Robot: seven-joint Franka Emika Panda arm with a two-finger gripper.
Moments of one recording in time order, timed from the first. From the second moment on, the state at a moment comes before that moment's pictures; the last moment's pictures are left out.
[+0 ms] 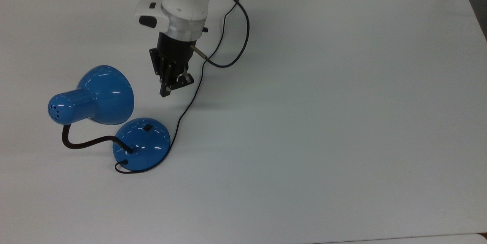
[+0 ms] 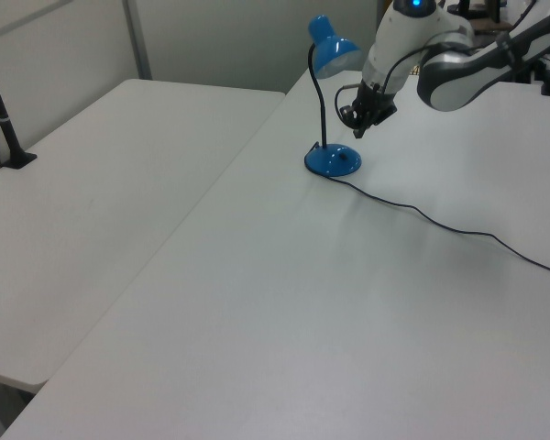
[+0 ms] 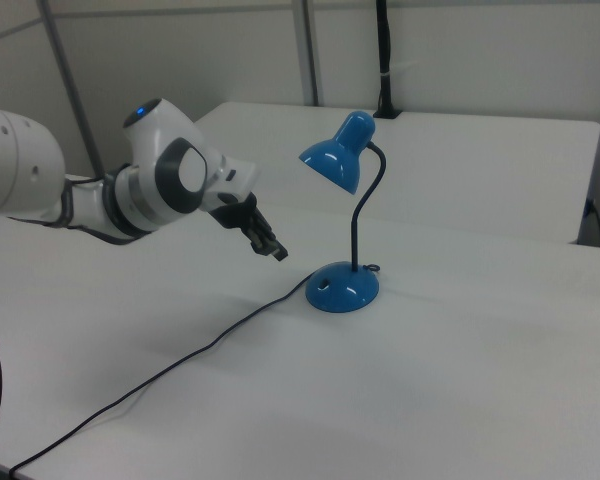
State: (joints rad) arm -0.07 0.24 0.04 -1.93 -0.54 2.51 1.16
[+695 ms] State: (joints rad) arm -0.16 0.34 0.04 -1.92 -0.79 2.71 1.16
